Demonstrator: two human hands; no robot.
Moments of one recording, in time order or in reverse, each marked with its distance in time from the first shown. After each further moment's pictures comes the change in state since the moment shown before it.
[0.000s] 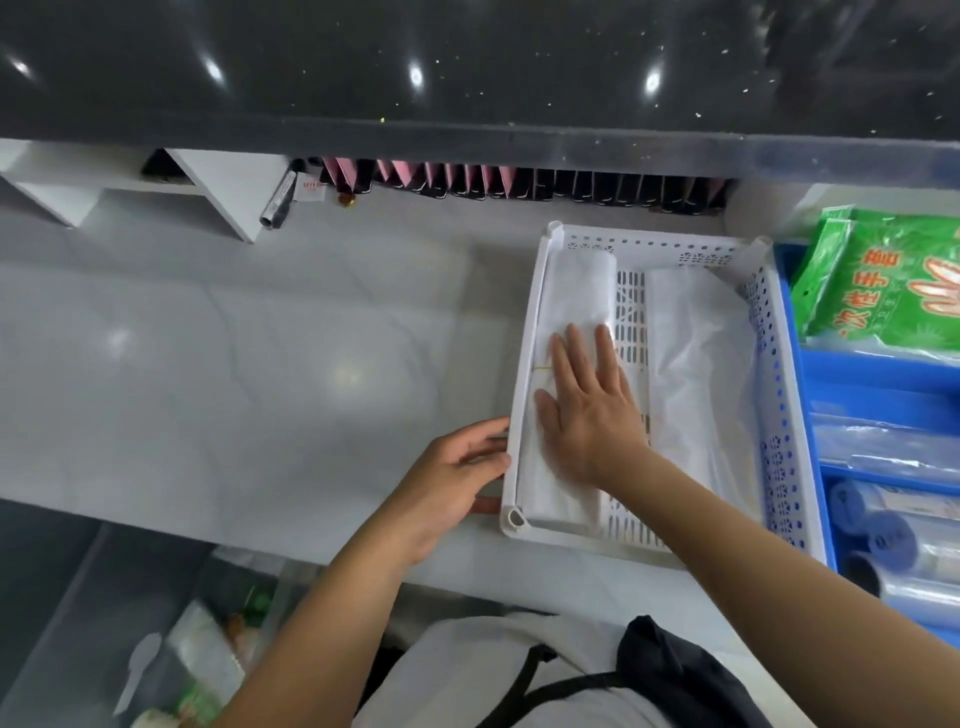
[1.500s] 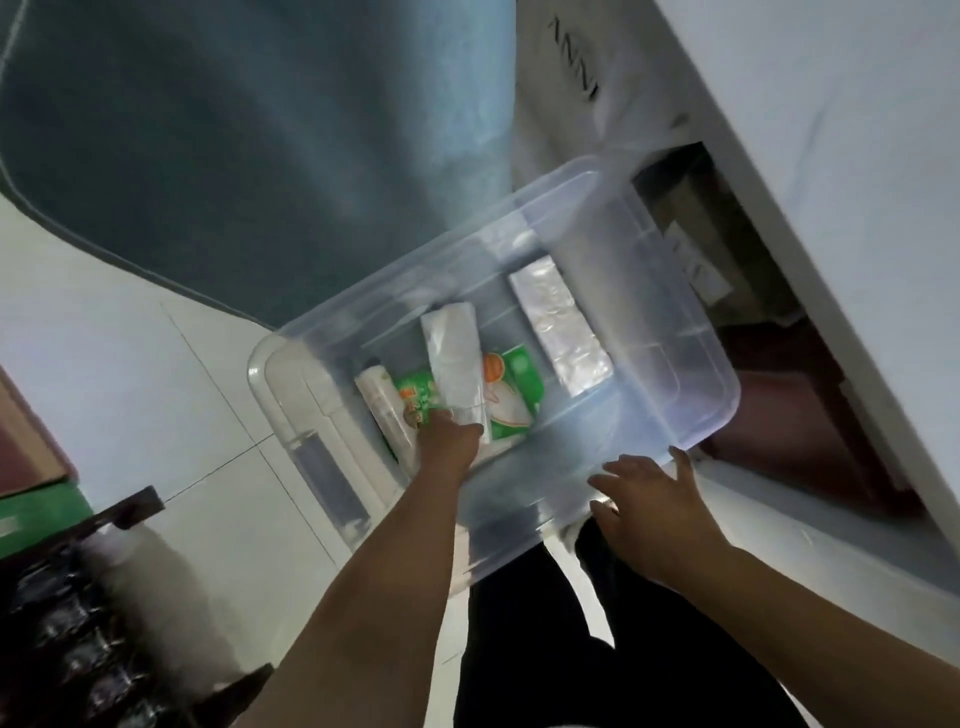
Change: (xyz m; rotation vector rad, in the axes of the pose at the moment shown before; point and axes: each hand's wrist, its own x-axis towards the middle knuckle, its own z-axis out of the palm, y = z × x) left_hand -0.111 -0.494 -0.372 -0.364 0.819 -0.826; right_hand -0.107 -0.358 0.331 -0.596 -0.951 -0.653
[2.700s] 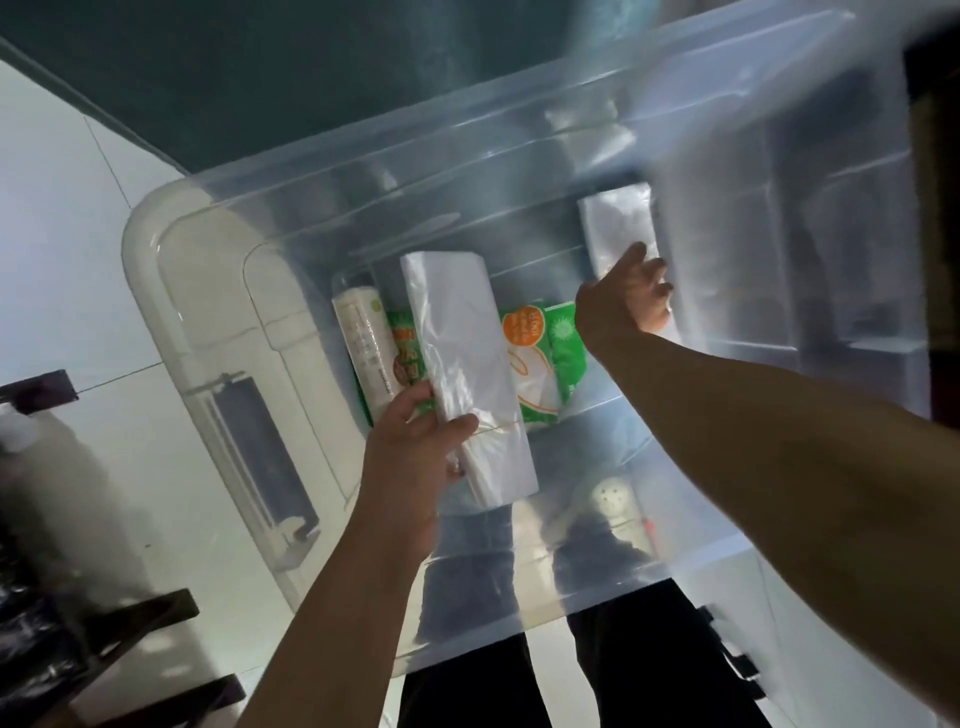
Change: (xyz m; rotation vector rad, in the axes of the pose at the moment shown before) left_hand -0.029 -0.027 -0.026 -0.982 -0.120 -0.033; right_hand 0.304 -0.026 0.022 0.284 0.378 0.623
